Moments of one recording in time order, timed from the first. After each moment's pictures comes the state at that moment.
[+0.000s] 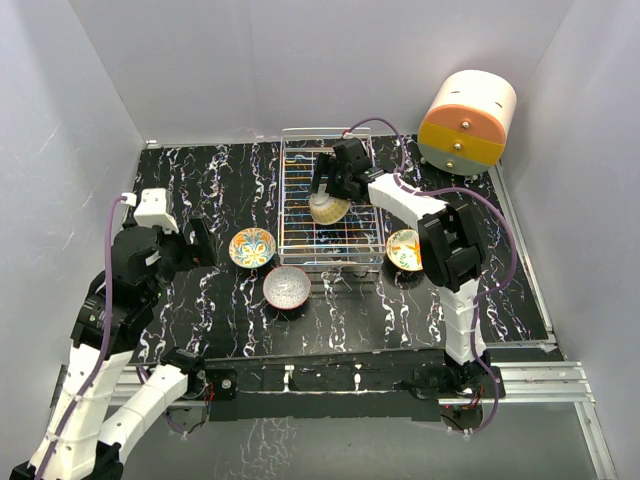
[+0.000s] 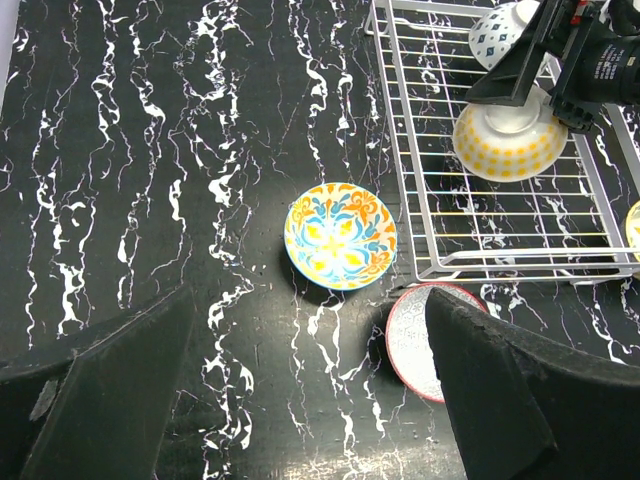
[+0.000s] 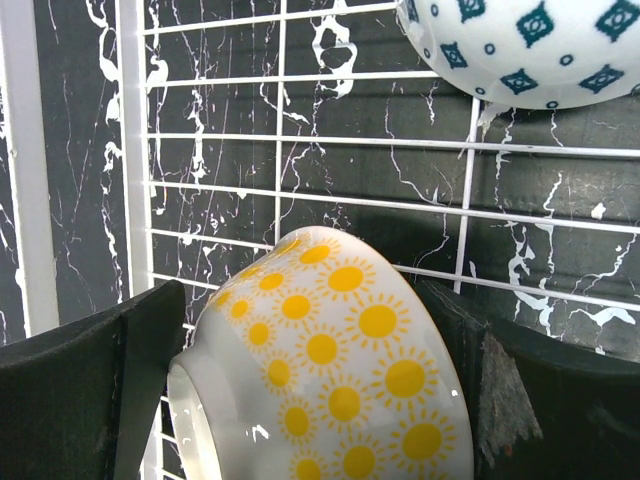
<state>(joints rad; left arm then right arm) -0.36 0.65 1.08 -0.81 -0.25 -0.23 0.48 2.13 1.72 -0.32 -0.01 0.60</state>
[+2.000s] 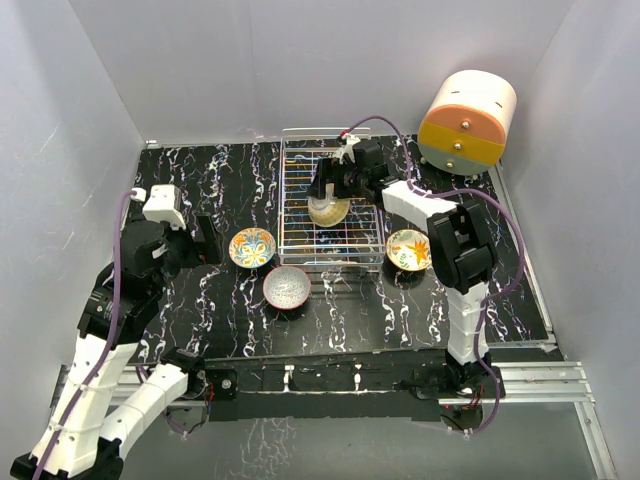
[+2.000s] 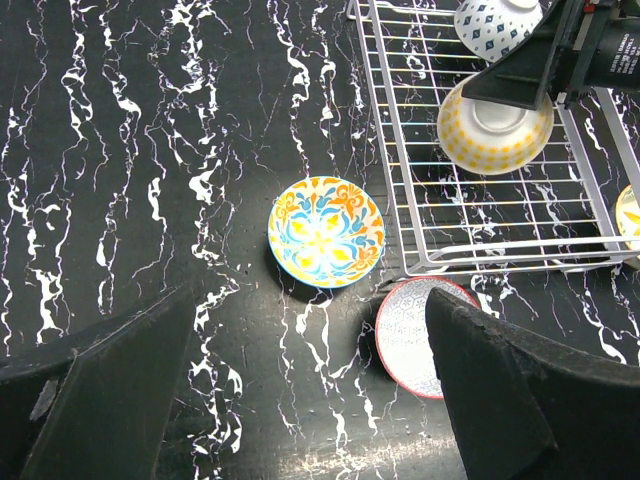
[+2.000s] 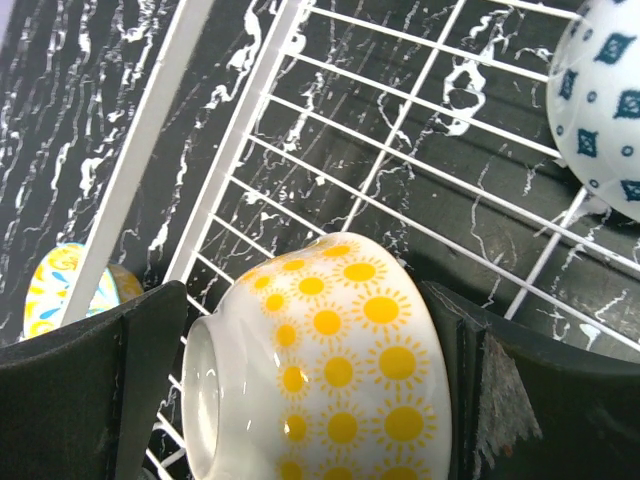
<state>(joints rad) -0.36 0.69 1.06 -0.78 -0.20 -0.23 0.41 2.07 1.55 -0.01 -0.37 0.34</state>
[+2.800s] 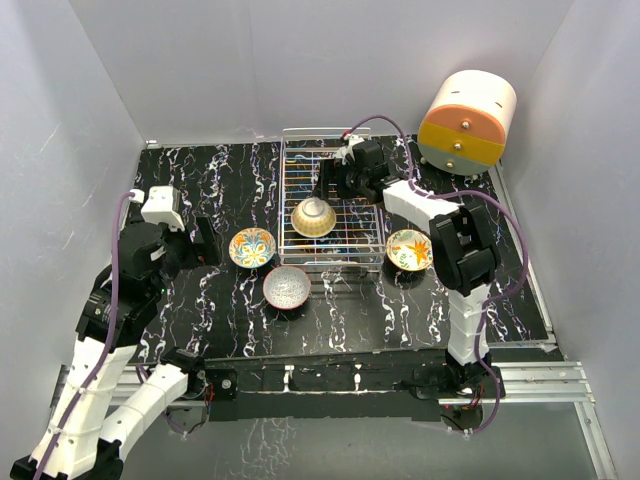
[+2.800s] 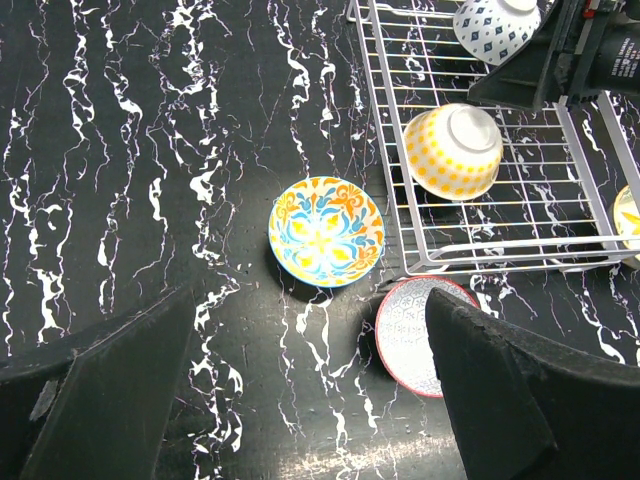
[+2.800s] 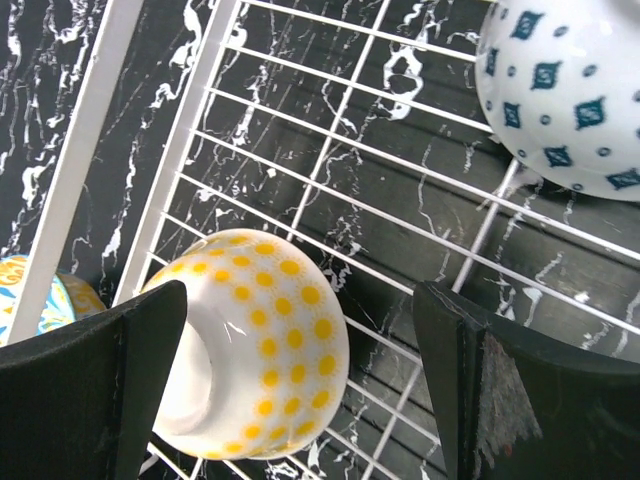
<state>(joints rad) -0.36 0.68 1.06 -0.78 -0.20 -0.23 0.42 2.05 1.53 -0.06 -0.28 0.32</state>
